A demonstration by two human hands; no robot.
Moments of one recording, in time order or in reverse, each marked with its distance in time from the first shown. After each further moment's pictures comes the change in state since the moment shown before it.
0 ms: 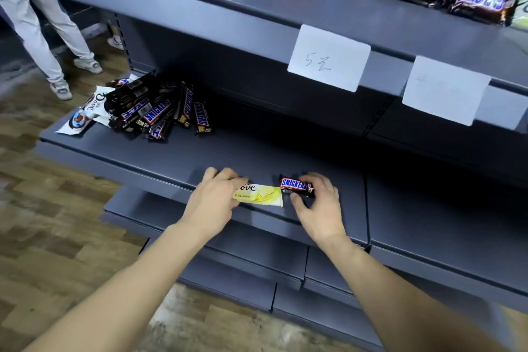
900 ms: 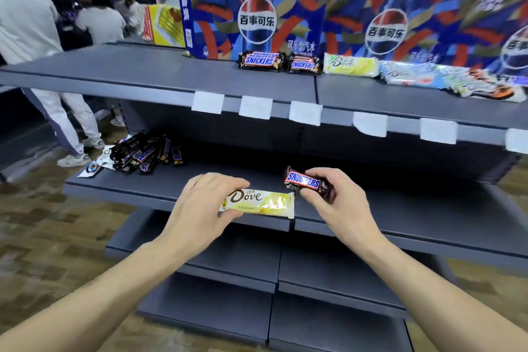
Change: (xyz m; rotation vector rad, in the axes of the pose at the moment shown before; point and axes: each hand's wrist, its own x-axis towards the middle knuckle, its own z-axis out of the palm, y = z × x) left_hand -0.145 0.187 -0.113 0.028 0.328 0.349; right_hand -0.154 -0.039 -0.249 0.215 0.118 -0.234
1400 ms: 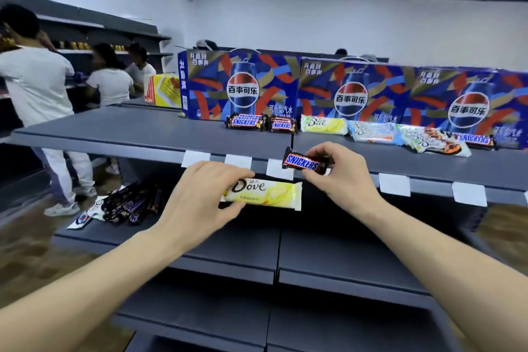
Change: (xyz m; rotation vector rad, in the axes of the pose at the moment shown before) left_hand 0.077 0.050 -0.072 0.093 0.257 0.197; right_hand 0.092 -0.063 -0.089 -0.199 0.133 -0.225
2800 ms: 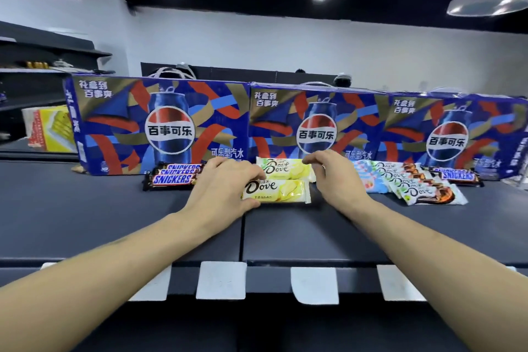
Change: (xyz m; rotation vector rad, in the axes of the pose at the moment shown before) left_hand 0.228 -0.037 0.163 -0.010 -0.131 0.125; right_hand 0.177 0.166 -0.006 -0.363 0.087 0.090
